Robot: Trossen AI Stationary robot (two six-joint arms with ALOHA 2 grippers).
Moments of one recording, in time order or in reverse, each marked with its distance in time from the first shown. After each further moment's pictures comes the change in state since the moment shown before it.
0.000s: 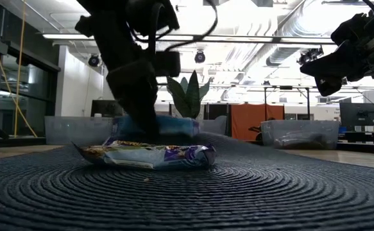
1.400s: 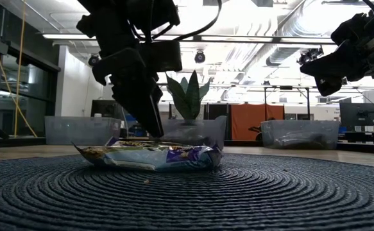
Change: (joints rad) left arm 0.000 -0.003 0.000 0.029 0.119 0.158; right arm 0.000 0.000 0.000 0.003 0.000 0.000
